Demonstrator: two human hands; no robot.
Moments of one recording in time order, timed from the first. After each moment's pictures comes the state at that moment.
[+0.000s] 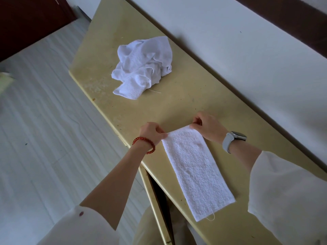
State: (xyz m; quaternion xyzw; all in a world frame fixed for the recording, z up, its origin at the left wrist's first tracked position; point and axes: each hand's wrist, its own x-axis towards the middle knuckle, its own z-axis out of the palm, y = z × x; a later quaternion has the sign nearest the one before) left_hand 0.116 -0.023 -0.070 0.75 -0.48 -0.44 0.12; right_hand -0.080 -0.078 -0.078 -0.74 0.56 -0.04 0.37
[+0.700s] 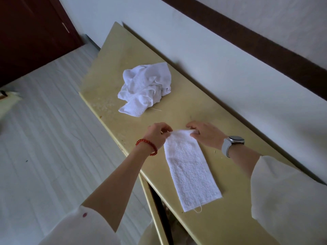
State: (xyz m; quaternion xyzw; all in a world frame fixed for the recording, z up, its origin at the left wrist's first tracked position) left_hand 0.116 -0.043 -0.032 0.68 -0.58 -0.39 0.20; right_hand -0.075 -0.090 -0.036 -0.80 0.51 0.02 0.32
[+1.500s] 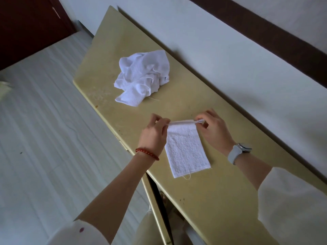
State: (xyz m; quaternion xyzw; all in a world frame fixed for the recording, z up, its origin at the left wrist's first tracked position) left_hand 0.105 -0.005 -0.041 0.66 -0.66 -0.17 0.33; right_hand -0.091 -0.056 -0.041 -0.81 0.49 -0.26 0.20
